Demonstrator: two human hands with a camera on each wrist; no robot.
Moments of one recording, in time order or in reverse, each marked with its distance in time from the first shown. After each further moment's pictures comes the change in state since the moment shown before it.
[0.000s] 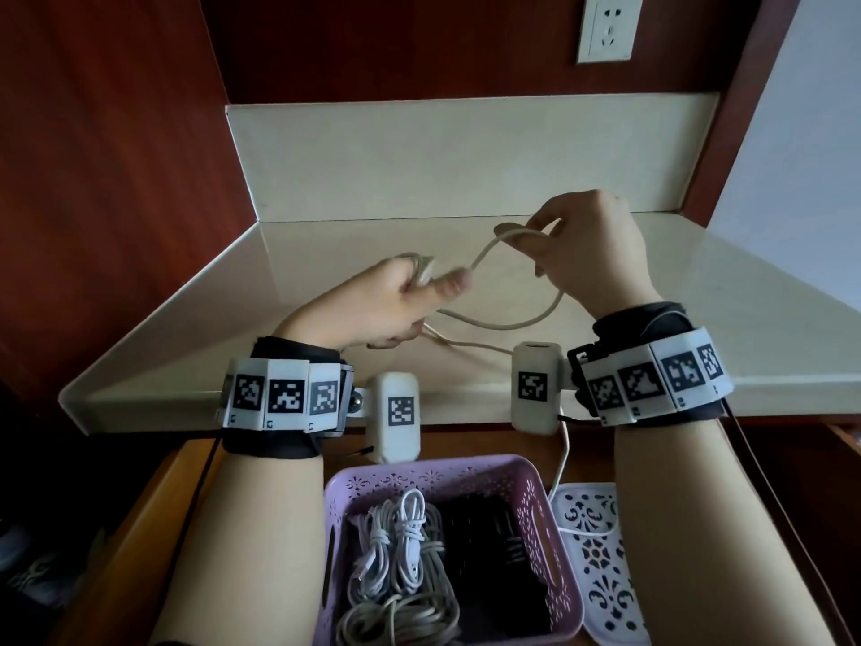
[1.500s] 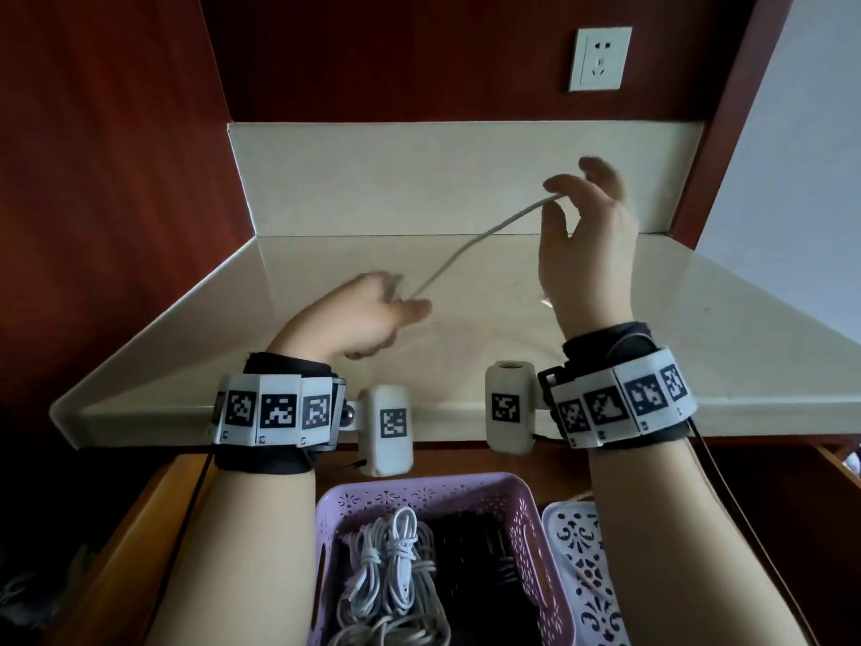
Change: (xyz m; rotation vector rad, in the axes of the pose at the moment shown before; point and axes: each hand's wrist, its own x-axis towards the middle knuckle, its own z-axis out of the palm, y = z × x) left_hand 0.006 -0.015 -0.011 0.094 0.129 -0.187; right_hand 0.003 -0.011 0.007 0.167 0.373 -0.081
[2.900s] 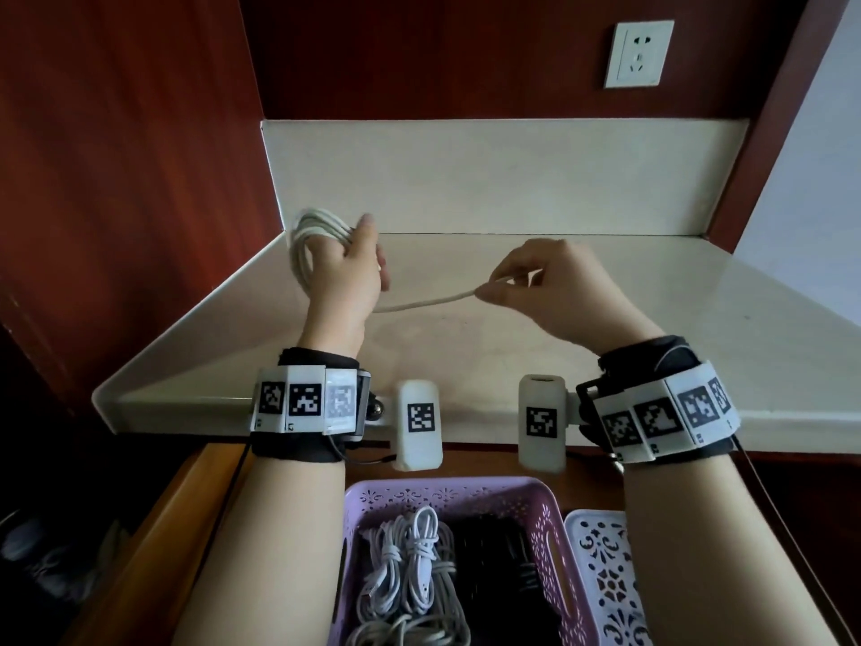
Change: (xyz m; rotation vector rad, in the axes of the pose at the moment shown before) left_hand 0.018 -0.007 -0.004 -0.651 0.825 0.088; right_hand -0.013 0.001 0.010 0.054 -0.686 -0.044
